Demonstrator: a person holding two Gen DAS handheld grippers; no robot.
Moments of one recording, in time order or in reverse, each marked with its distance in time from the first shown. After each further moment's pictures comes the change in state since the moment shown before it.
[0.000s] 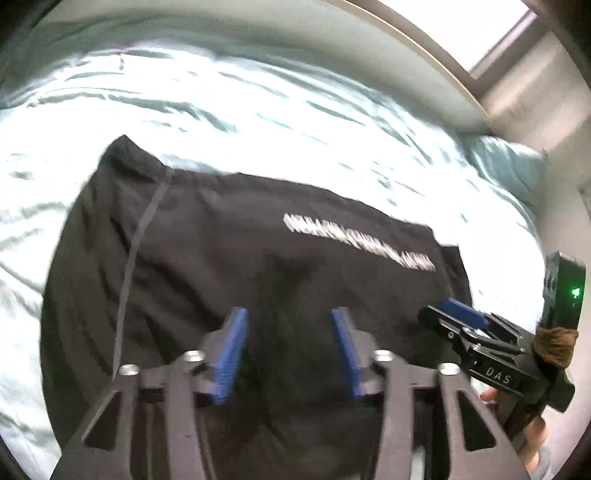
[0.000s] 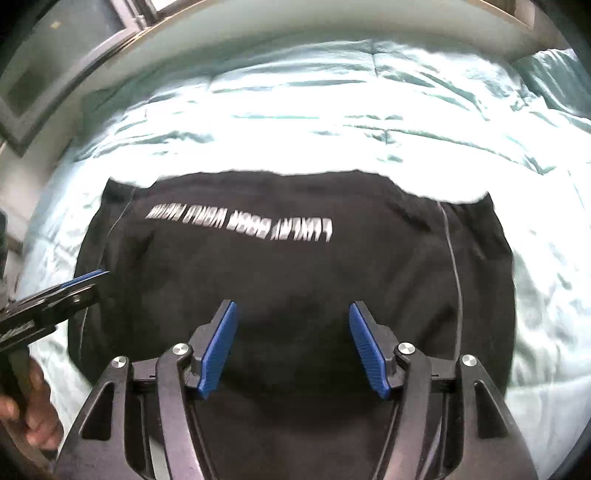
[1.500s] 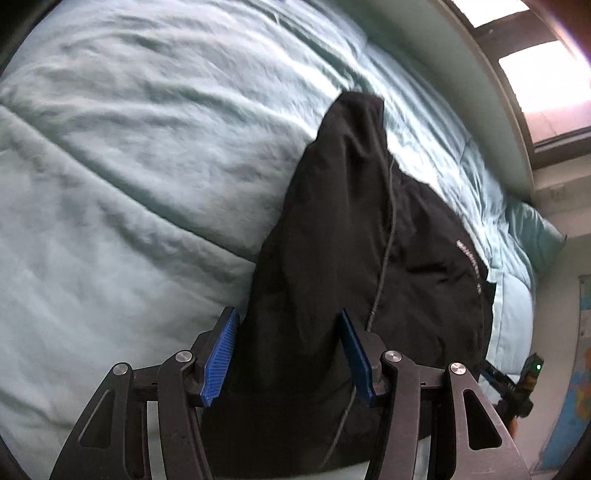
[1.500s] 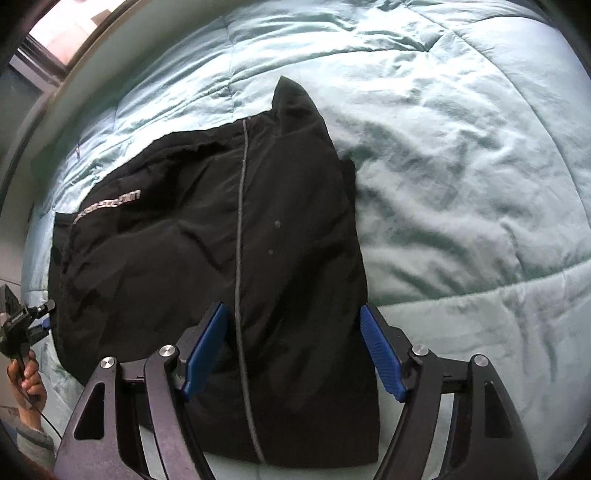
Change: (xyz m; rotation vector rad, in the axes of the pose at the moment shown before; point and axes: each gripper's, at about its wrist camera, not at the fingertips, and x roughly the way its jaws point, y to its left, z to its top) left arm -0.005 0.177 -0.033 -0.296 0.143 -0.093; right arm -0.013 -0.158 -0.072 0.297 0.089 0.003
